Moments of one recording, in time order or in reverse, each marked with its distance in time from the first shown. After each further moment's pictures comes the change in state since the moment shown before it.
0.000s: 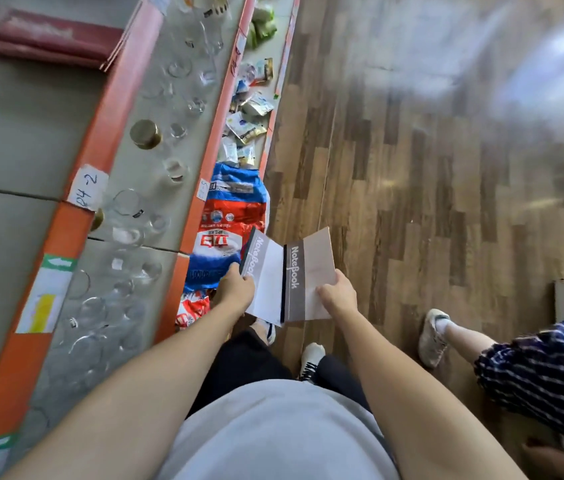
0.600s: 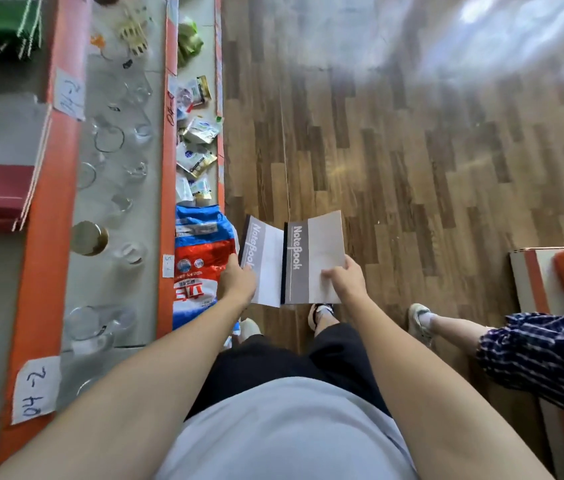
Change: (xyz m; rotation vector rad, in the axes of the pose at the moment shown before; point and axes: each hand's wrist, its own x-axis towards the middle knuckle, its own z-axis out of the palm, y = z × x) left_hand 0.122 0.154 -0.040 -0.103 -0.104 0.145; right_hand 0.104 -0.126 -0.049 0.297 0.189 0.103
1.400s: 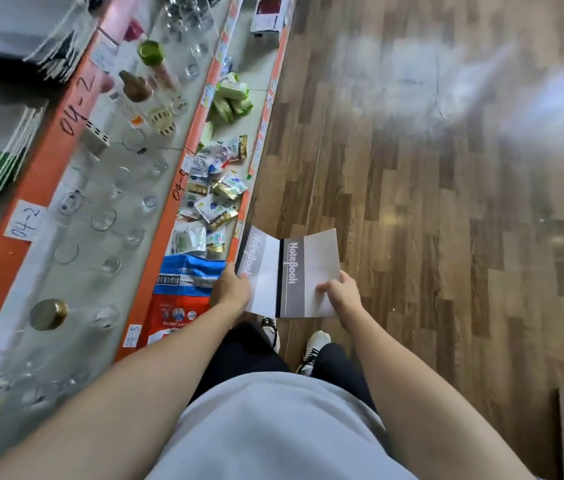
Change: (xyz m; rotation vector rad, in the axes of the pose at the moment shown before) left_hand 0.090 0.235 0.038 0.014 0.226 -0.152; right_hand 0.194 -0.187 -0.094 -0.065 -0.284 -0.028
